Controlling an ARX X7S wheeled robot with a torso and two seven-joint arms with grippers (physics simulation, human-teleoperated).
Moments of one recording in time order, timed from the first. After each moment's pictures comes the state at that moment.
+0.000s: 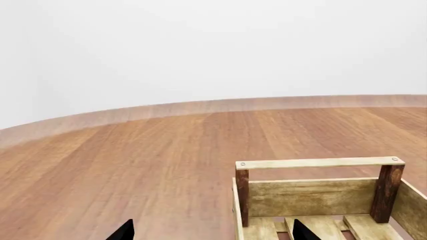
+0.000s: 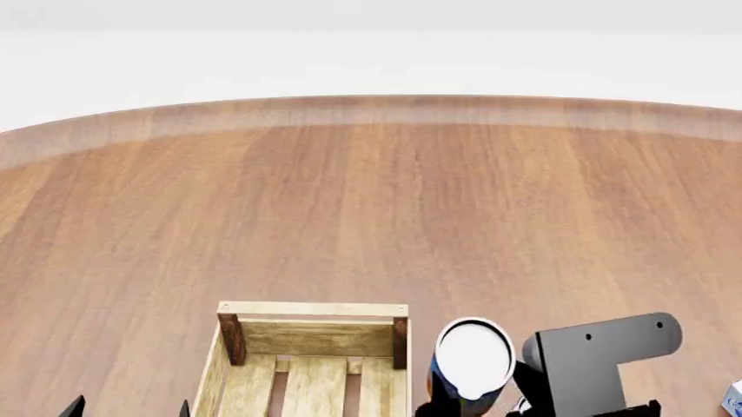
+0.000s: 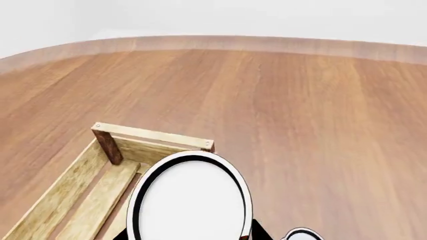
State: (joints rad) left arm -0.05 -0.27 0.36 -0.05 -0.24 0.08 -0.34; right arm 0.35 0.41 0.06 -0.56 0.75 1.23 0.11
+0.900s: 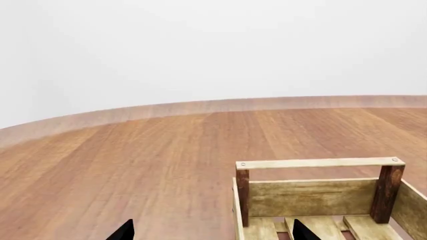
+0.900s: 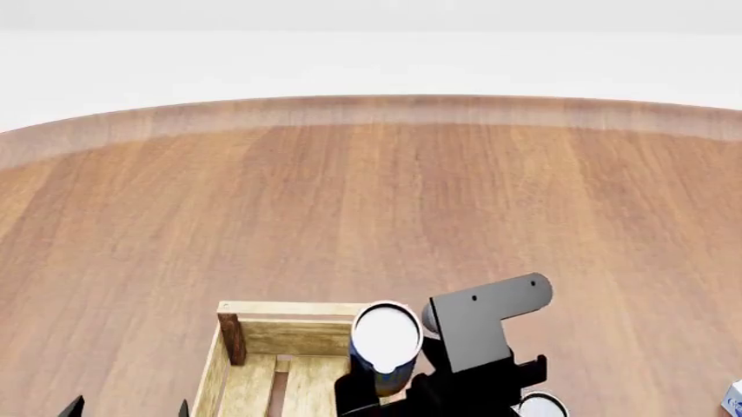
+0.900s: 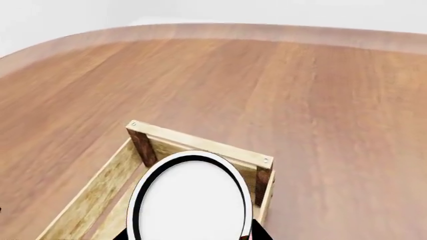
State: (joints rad) left arm -0.05 -0.28 0.37 -0.05 -0.25 0.08 -0.35; right arm 0.52 0.31 -0.24 -0.20 0.59 1.01 0.01
